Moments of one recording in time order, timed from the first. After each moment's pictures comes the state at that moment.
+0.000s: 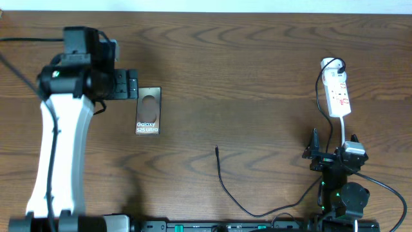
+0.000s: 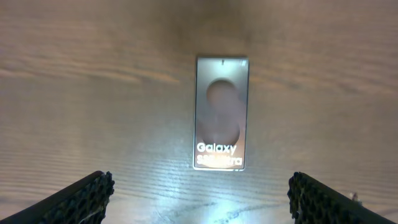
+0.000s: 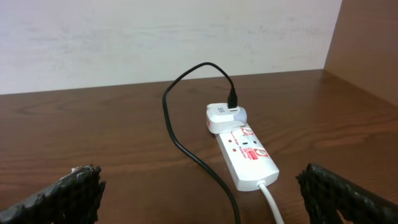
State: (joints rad) left arm 0.03 1.53 1.51 -1.14 0.04 -0.01; right arm -0.15 0.01 0.01 -0.07 -0.01 0.04
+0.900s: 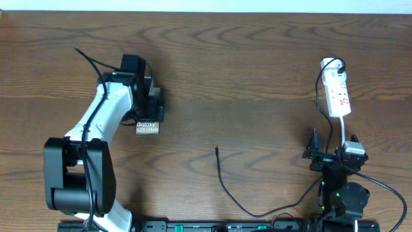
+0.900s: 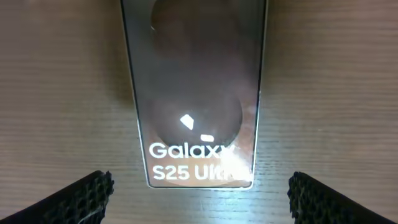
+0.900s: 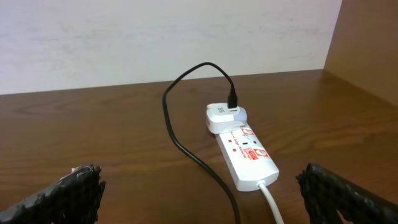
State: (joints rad) left arm -0.09 1.78 1.22 -0.91 0.02 -0.06; right arm -0.15 0.01 0.01 -0.07 -0.01 0.04
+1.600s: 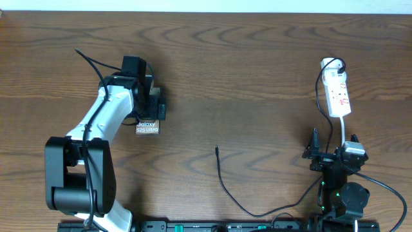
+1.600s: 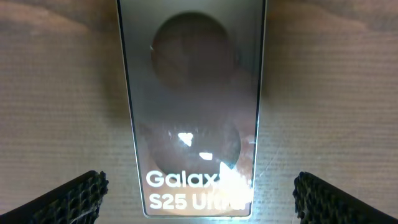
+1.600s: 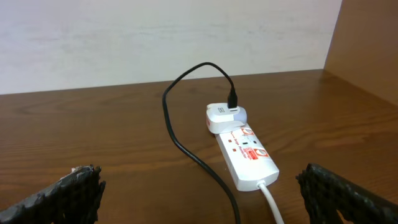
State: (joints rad) left arm -0.09 1.78 1.17 -0.79 0.02 -0.07; right arm -0.15 0.01 0.01 -0.07 -0.01 0.04
